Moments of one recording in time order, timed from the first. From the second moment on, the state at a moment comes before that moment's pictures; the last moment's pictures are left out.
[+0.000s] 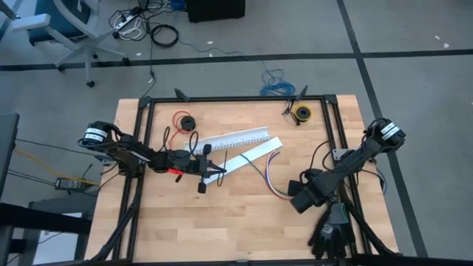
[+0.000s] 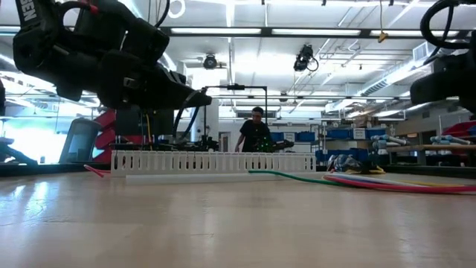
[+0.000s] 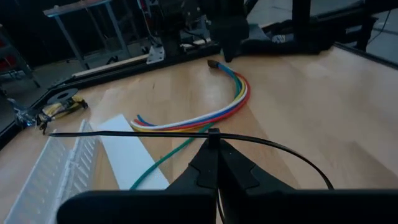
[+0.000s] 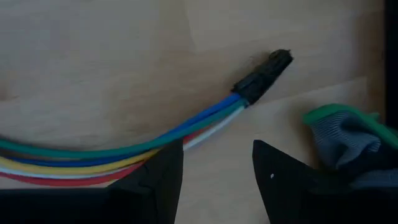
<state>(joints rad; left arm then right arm) -0.09 1.56 0.36 1.02 -0.03 0.20 0.61 1.55 0.92 -1.08 -0.01 2.42</state>
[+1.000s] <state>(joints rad) -0.09 1.56 0.36 1.02 -0.03 0.21 0.59 1.55 0.75 -0.81 -0.04 2.21</state>
